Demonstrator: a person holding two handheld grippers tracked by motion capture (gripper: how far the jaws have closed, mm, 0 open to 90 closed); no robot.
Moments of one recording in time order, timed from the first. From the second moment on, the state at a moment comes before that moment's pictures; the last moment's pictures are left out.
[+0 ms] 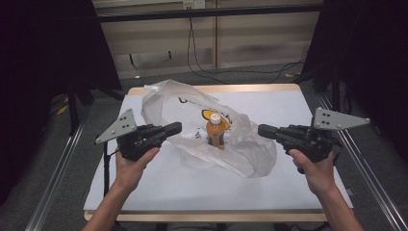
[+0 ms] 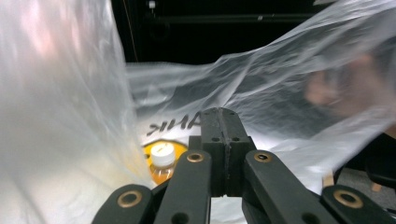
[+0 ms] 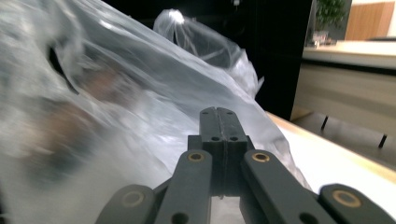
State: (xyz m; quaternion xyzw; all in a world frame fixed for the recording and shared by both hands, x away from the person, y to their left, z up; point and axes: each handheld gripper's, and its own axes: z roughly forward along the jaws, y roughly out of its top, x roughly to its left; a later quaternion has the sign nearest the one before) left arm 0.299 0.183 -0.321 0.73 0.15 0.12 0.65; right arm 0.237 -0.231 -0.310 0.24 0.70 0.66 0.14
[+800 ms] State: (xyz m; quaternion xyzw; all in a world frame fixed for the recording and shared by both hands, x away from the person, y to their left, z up) left arm 0.322 0.155 -0.337 0.74 0.15 0.09 0.65; right arm 0.299 -0.195 -0.261 0.19 0.69 0.68 0.12
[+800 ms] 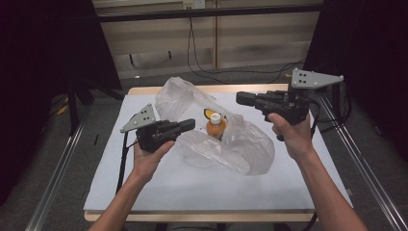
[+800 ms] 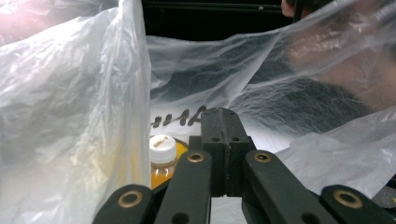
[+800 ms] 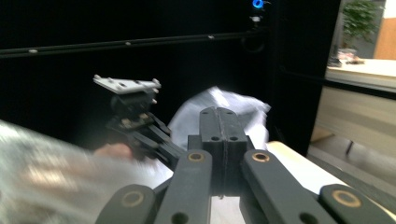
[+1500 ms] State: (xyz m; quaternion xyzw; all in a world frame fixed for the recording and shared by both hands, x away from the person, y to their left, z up) left arm 0.352 0.132 -0.376 0.77 0.18 0.08 0.60; right arm 0.321 -0.174 -0.362 0.24 0.78 0.57 0.07
